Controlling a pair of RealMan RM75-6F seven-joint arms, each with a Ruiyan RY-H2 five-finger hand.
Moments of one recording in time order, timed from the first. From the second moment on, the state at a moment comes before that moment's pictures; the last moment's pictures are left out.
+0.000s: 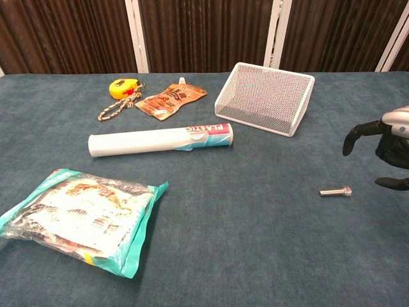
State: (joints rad) left arm -0.08 -1.12 0.00 -1.63 1.61 1.55 0.00; right arm 0.45 -1.22 0.05 -1.62 -1.51 0.97 -0.19
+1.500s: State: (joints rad) left arm -0.08 -1.11 0.00 -1.63 1.61 1.55 -0.03; right arm 0.56 -1.41 0.02 -1.45 -1.36 0.86 -0.26
